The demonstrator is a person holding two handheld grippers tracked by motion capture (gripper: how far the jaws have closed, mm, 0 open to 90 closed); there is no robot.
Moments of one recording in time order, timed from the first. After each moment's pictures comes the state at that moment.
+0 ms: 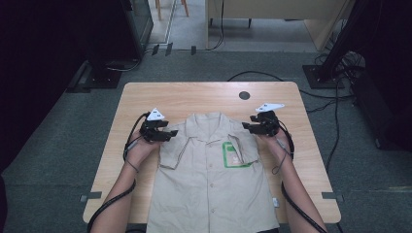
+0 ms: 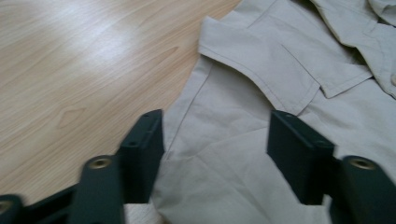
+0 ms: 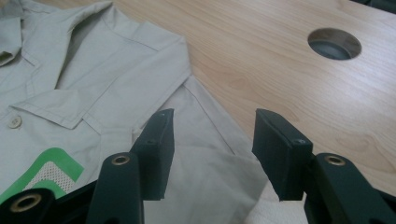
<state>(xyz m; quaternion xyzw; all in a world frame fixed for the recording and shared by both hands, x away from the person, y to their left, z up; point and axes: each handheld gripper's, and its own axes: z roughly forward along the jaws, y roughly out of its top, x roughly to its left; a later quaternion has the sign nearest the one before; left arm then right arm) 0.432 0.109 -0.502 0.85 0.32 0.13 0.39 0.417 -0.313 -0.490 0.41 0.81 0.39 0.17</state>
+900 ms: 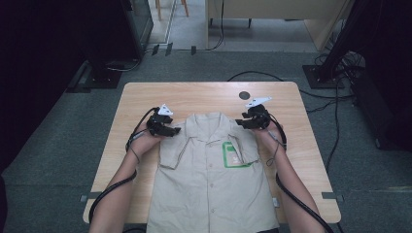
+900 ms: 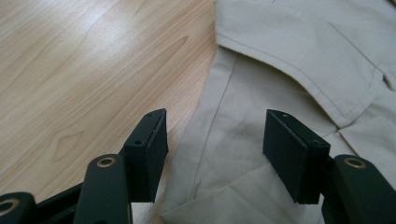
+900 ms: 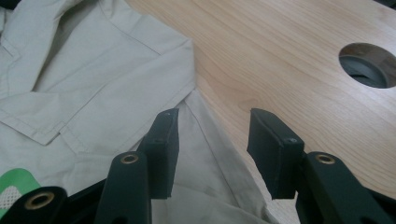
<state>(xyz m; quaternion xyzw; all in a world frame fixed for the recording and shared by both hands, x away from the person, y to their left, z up) 0.463 0.094 -0.514 0.88 0.31 0.12 0.35 0.453 -0.295 -0.496 0.37 0.84 0.37 0.15</state>
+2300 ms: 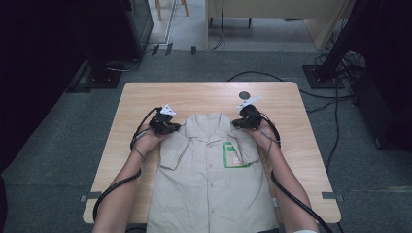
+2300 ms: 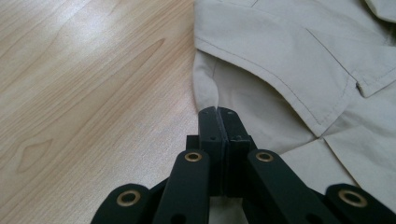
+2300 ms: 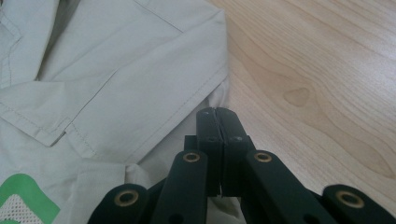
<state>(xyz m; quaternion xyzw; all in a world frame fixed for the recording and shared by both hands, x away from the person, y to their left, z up) 0.461 0.085 -0.509 0.89 0.30 0.11 0.34 0.463 -0.274 -0.509 0.37 0.87 0.33 0.09</state>
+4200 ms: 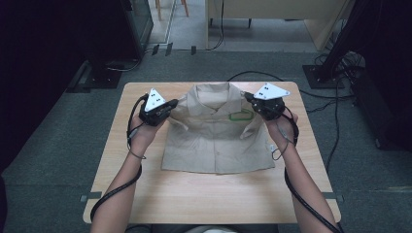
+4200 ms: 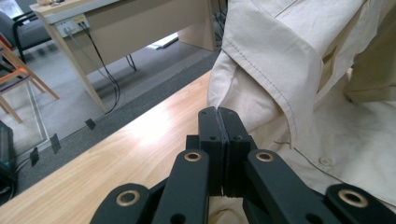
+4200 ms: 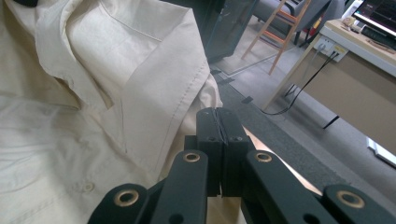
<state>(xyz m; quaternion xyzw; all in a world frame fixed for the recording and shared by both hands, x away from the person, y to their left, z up) 0.406 0.084 -0.410 0.79 0.26 0.28 0.48 0.382 -0.289 -0.374 0.30 0.79 0.42 0.34</state>
